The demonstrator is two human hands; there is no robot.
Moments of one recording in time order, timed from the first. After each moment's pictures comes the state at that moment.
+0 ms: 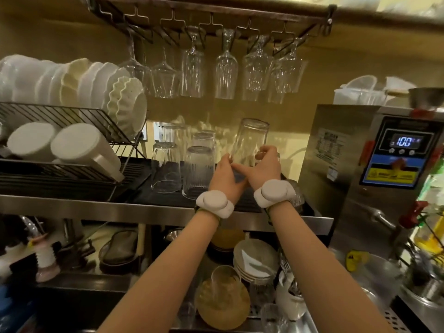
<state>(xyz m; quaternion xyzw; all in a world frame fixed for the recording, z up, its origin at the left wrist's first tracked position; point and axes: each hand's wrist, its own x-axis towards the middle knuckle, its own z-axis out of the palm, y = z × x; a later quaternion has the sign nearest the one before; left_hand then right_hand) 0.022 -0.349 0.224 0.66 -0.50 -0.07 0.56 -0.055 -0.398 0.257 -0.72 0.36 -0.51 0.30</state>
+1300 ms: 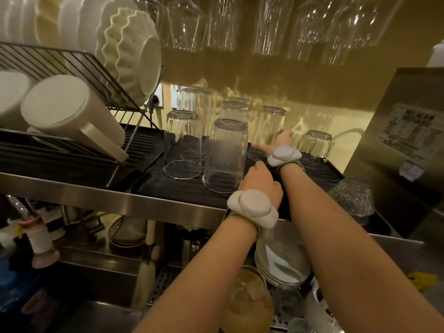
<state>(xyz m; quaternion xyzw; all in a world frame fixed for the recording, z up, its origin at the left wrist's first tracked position) 0.033 -0.369 0.208 0.79 -0.47 -0.11 0.37 0.055 -0.525 0.227 -0.77 0.48 -0.32 0.28</state>
